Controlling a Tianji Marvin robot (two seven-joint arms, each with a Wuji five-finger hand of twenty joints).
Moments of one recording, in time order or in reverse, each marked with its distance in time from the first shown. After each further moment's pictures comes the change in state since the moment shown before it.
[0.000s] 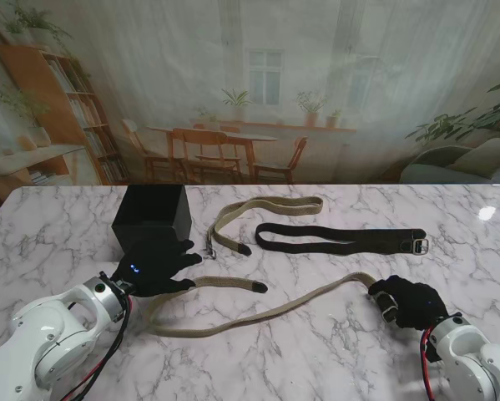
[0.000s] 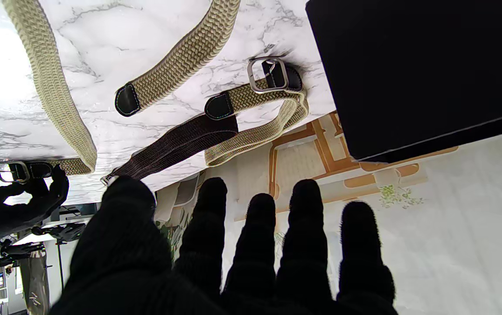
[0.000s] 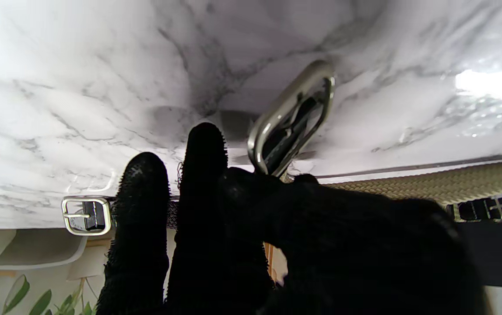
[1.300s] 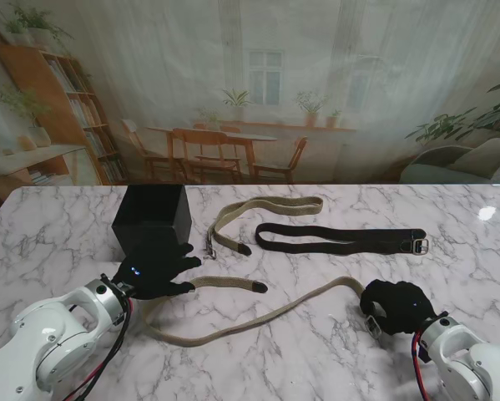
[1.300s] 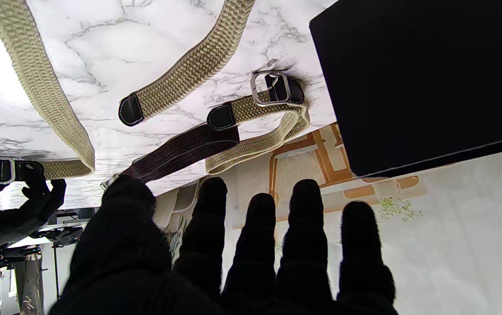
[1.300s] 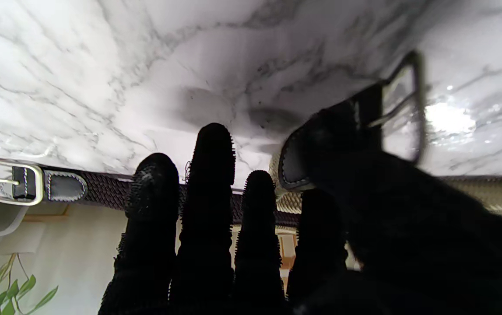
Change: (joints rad) left arm 0.002 0.001 0.007 0.010 -0.013 0.008 -0.018; right arm -0.010 0.021 -0.044 -0.039 -0.117 -0.062 -0.055; left_hand 0.000 0.001 0.000 0.000 0.000 0.000 0.000 0.002 0.000 0.000 0.000 0.003 0.000 0.001 0.000 0.000 0.000 0.002 0.000 0.003; right_hand -0.232 -0.058 -0.333 -0.038 0.221 -0.137 0.314 0.064 0.095 -0.176 -0.046 -0.064 0.015 -0.054 -0.011 -0.009 0.053 -0.110 -0.094 0.249
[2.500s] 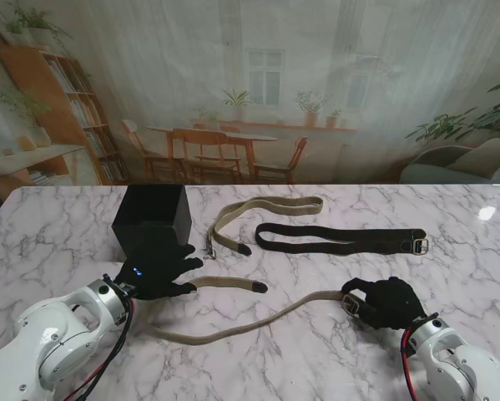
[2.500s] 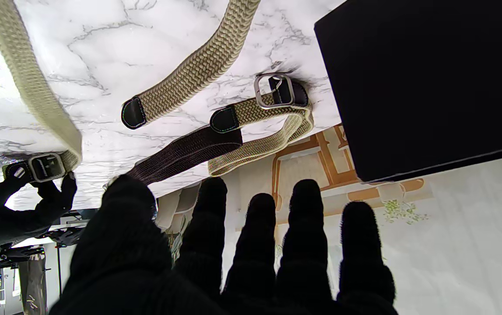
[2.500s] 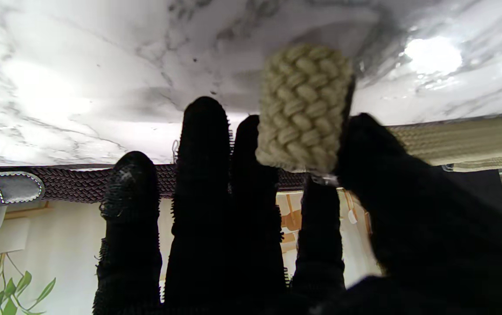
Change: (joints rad) left arm -0.013 0.001 0.014 0.018 0.000 -0.004 0.007; right arm 0.069 -0.022 -0.080 0.122 0.093 -0.031 -0.182; left_hand 0.000 0.000 0.000 0.000 0.000 0.000 0.000 0.000 0.000 0.000 0.000 0.000 0.000 0.000 0.000 0.000 0.000 0.001 0.000 0.000; right_hand -0.080 0.067 -0.048 -0.026 -0.243 0.031 -0.313 -0.102 0.596 0.073 0.164 0.171 0.269 0.055 0.012 -0.005 -0.004 0.208 -0.020 -0.003
